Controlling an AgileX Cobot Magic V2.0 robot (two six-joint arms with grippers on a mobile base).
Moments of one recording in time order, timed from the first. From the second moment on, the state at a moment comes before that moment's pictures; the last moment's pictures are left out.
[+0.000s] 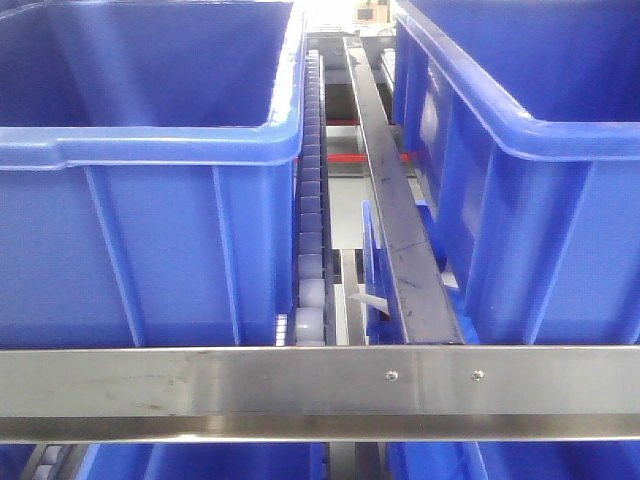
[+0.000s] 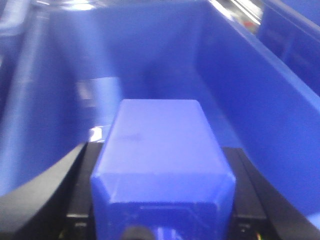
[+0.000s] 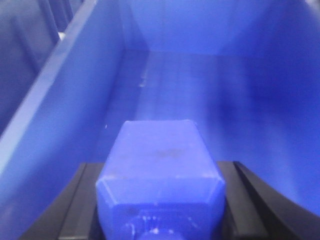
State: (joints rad) left arm -0.26 0.77 -0.58 -0.21 0.15 0.25; right arm 0.12 0.80 -0.56 -0.05 0.13 0.10
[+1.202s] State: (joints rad) left arm -0.28 0.90 -0.75 -0.22 0.14 0.26; right arm 0.09 0.78 -0.56 -0.05 0.08 0.10
